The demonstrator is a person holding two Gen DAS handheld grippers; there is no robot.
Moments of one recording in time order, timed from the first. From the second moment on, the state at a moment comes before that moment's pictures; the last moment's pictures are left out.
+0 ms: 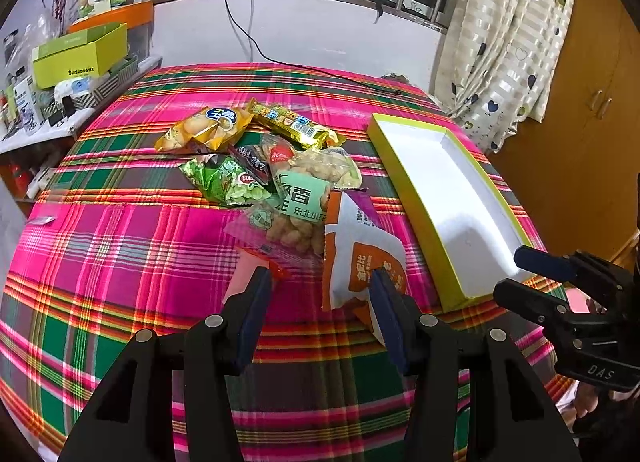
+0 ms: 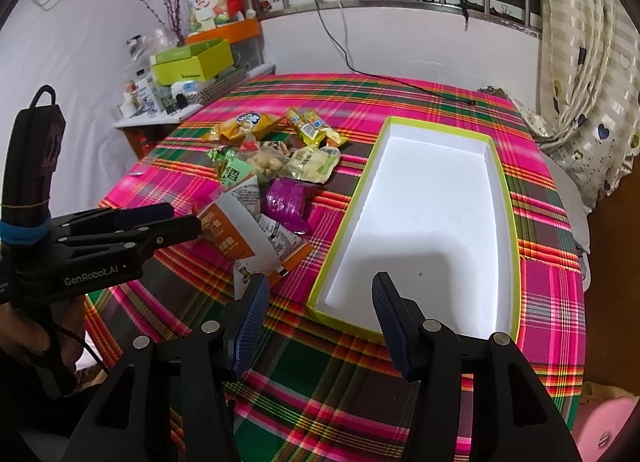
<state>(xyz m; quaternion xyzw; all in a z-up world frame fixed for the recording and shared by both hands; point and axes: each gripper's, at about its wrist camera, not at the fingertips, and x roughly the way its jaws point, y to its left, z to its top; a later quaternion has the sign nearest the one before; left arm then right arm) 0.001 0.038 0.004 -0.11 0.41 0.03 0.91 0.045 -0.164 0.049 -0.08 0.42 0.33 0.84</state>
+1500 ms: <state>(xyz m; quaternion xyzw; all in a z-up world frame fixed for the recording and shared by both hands) 0.007 0.082 -0.028 -0.14 0.43 0.01 0.89 0.053 -0.124 0.044 -0.10 0.43 0.36 0.82</state>
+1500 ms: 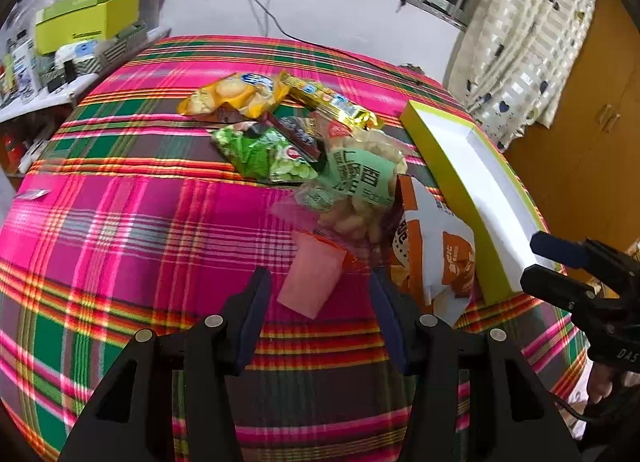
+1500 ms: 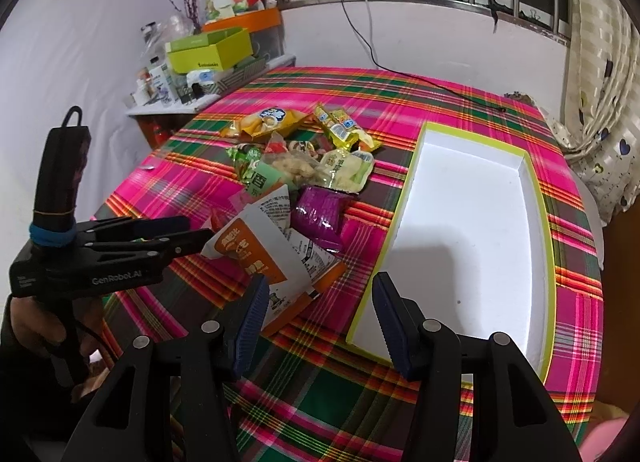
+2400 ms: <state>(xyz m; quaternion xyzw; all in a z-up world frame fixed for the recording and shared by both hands) 0.012 0.092 -0.050 -0.16 0.44 -0.01 0.88 0.068 -0.058 0.014 -0.21 0.41 0.45 0.76</state>
